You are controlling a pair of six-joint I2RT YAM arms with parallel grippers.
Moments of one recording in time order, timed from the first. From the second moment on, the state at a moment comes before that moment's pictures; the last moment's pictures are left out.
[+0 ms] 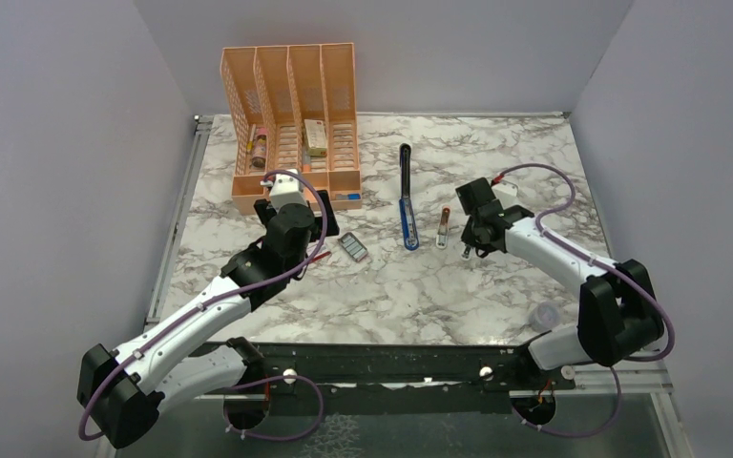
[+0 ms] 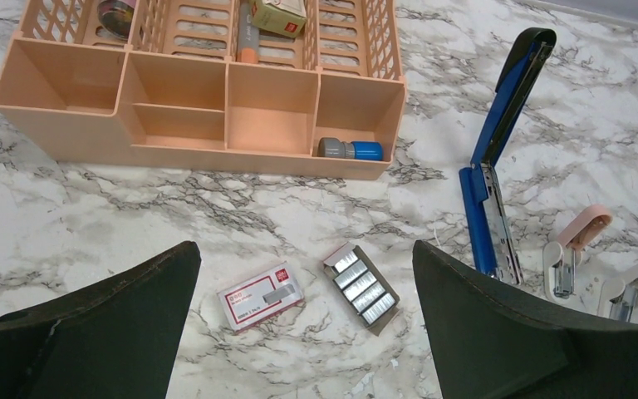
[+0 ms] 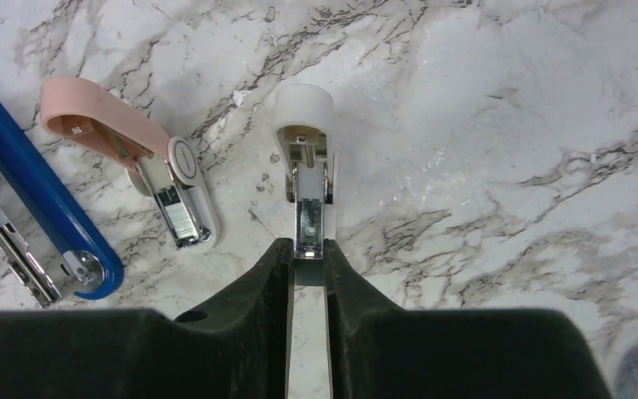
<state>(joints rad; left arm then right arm) -0.73 0.96 0.76 -0.20 -0.64 -0.47 0.44 1.43 0.91 -0.56 0.44 0.76</state>
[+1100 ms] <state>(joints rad) -0.73 0.96 0.76 -0.18 -0.63 -0.47 0.44 1.56 0.91 -0.48 0.46 0.82</state>
